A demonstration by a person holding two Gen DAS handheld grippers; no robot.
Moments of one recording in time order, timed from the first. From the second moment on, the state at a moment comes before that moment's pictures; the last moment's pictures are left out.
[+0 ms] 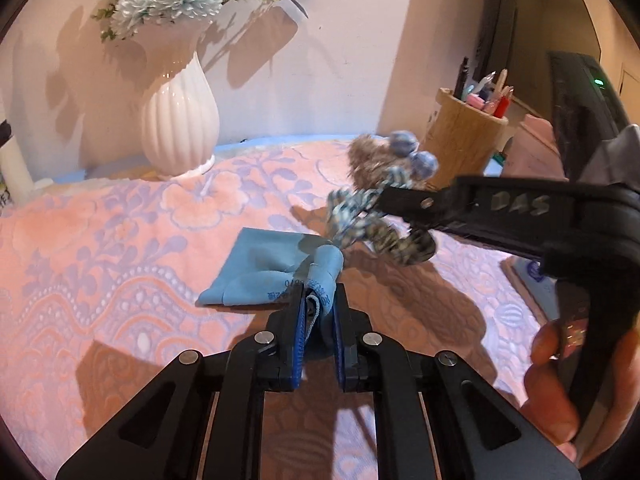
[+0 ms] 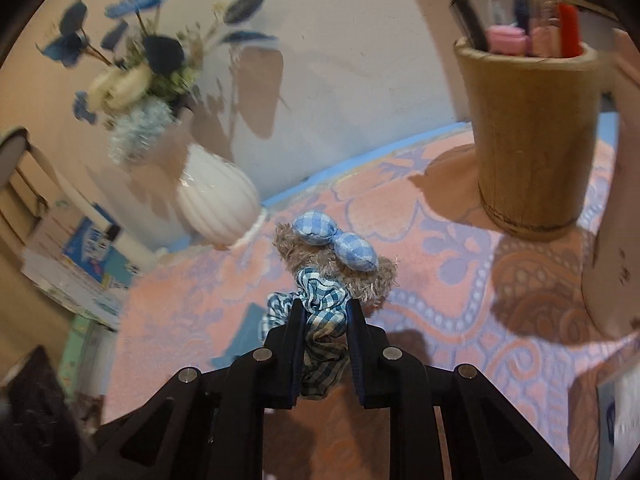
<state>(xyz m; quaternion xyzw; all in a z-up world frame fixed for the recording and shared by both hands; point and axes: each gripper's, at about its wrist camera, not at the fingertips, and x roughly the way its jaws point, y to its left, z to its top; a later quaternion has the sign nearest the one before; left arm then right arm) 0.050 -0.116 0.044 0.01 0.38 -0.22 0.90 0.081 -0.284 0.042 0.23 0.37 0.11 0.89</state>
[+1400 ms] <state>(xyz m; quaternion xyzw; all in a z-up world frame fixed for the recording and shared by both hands) -0.009 -0.127 0.023 0.10 0.43 -0.17 0.88 -0.043 -0.272 0.014 0.13 0.46 0.07 0.88</state>
